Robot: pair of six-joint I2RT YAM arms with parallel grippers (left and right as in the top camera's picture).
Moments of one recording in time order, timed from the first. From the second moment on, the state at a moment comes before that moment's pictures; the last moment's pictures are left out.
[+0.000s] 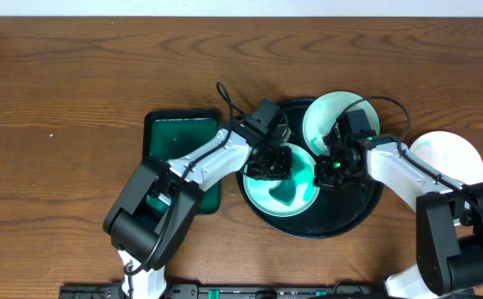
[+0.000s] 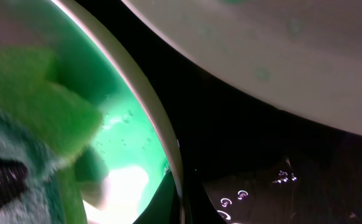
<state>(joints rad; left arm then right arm) -0.63 1.95 1.22 -0.54 0.54 -0.56 0.23 1.72 0.89 -0.63 -0.36 0.35</state>
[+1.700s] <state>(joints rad) -0.17 1.57 1.04 -0.84 -0.13 -0.45 0.23 1.72 0.89 -0.61 -0.36 0.23</state>
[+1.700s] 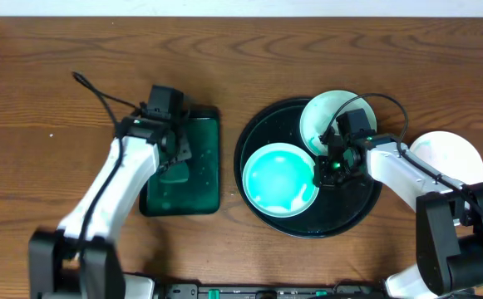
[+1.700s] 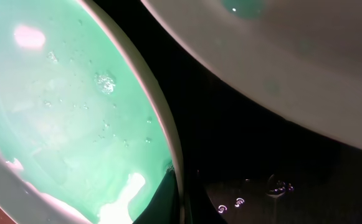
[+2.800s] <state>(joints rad) -0.09 1.00 1.04 -0.97 0.05 -0.43 0.35 1.48 1.13 -0.79 -0.17 0.17</state>
